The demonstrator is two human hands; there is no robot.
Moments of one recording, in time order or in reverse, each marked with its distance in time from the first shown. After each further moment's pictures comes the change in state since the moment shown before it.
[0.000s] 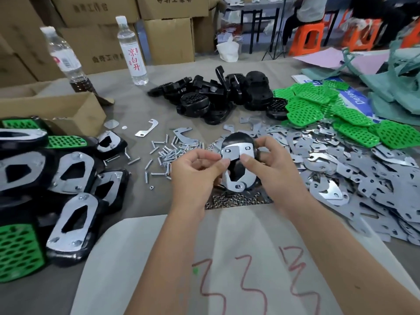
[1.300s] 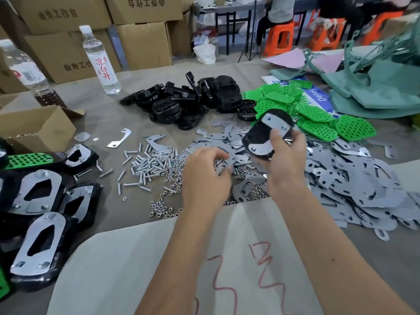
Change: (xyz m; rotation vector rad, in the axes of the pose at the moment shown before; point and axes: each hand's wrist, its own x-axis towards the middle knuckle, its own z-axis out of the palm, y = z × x) left_hand -0.007 -0.006 0.055 0.743 -0.130 0.393; right_hand 0.021 -0.006 -0.046 0.405 0.594 0.058
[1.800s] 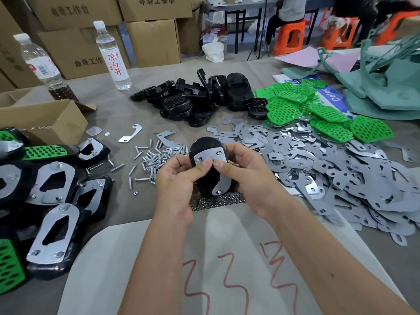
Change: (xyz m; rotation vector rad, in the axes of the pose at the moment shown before) left_hand -0.015 -0.016 -0.049 -0.881 0.085 -0.505; right_hand -0.048 0.023 0.020 -0.168 -0.751 0.139
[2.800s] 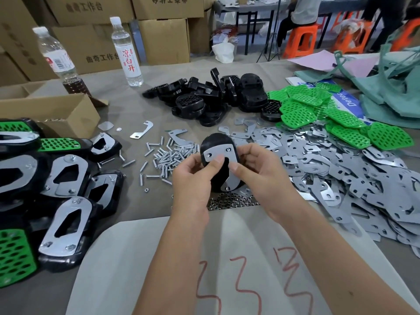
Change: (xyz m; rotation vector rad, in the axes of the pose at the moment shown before) left_hand 0.000 -0.003 0.006 -0.024 0.023 -0.013; right_hand 0.001 0.001 0.000 -0.230 0.073 -0.115
